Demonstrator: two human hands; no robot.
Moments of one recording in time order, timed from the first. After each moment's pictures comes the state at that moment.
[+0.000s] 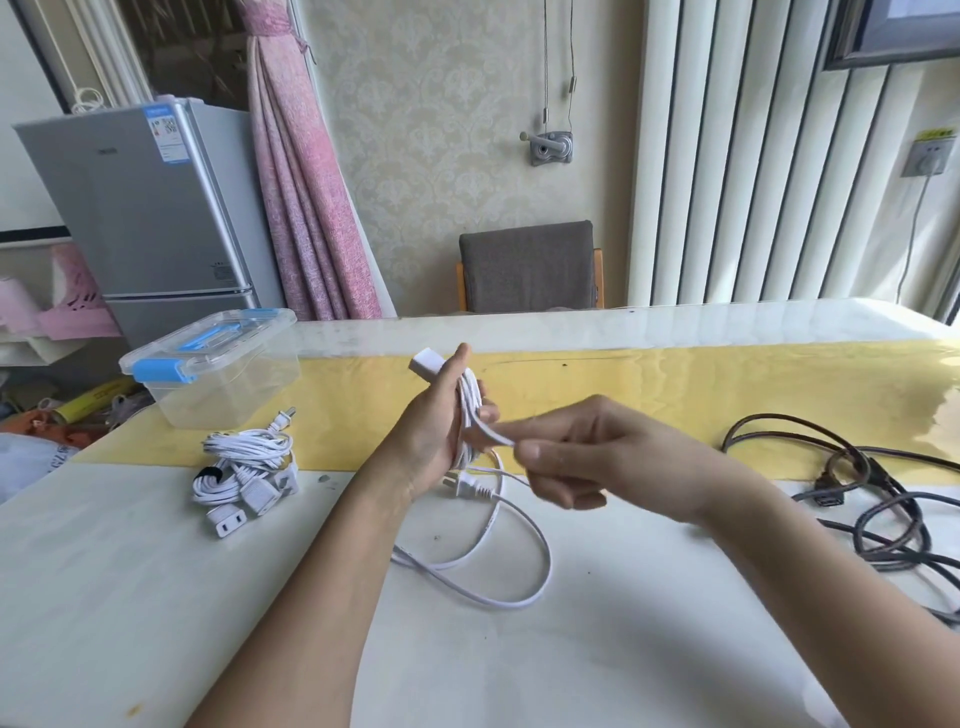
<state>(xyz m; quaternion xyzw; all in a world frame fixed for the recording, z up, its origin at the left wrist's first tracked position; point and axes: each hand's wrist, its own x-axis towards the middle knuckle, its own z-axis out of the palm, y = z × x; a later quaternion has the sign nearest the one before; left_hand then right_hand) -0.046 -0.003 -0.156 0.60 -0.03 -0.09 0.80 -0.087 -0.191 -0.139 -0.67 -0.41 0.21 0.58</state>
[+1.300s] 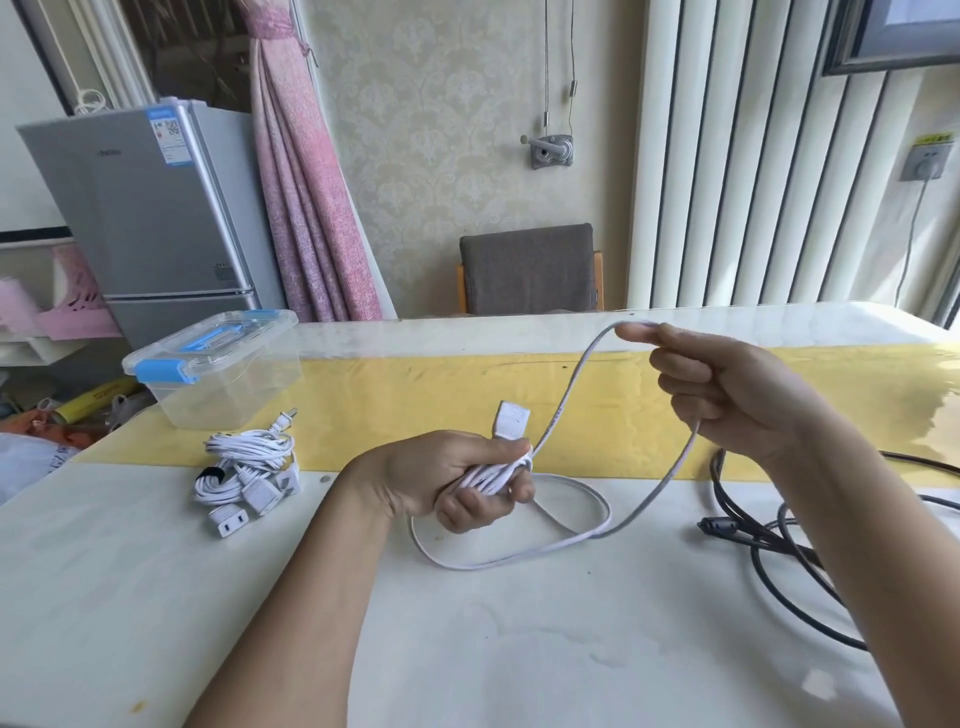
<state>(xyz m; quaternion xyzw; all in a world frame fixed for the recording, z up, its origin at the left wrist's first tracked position) -0.063 0.013 -0.154 0.67 -0.18 -0.44 0.57 -0.051 -0.253 -0.120 -0.56 -0.13 0.12 0.81</state>
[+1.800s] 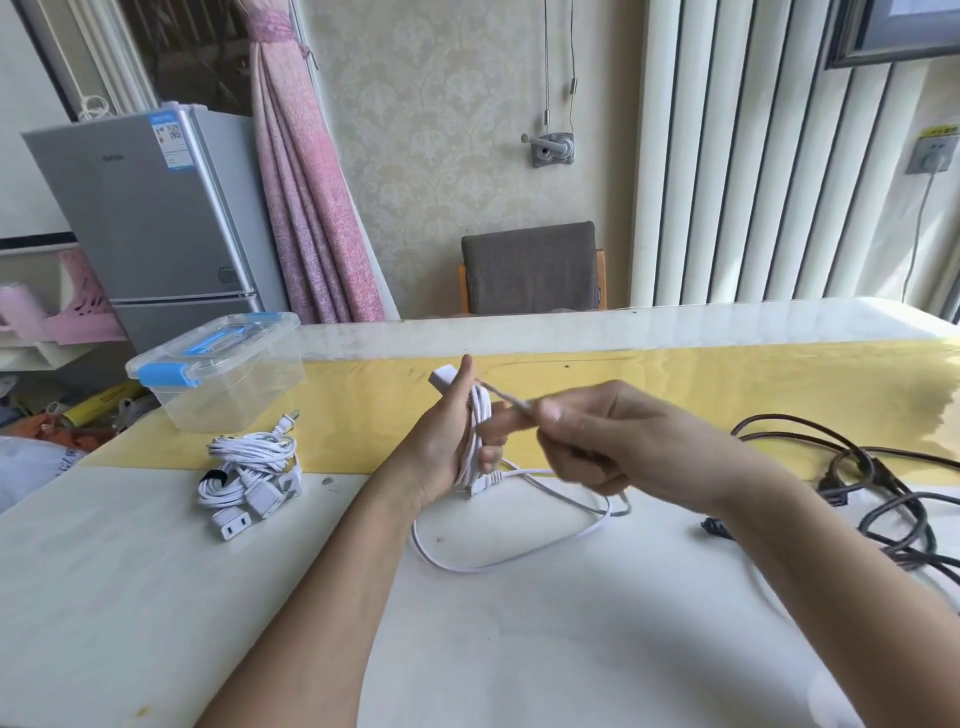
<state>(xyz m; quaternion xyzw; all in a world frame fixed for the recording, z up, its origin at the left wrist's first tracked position) -0.042 -0.008 -0.164 0.63 0.02 -0.13 0.77 -0.093 -0.197 -0.125 -0.68 -0.40 0.17 0.59</state>
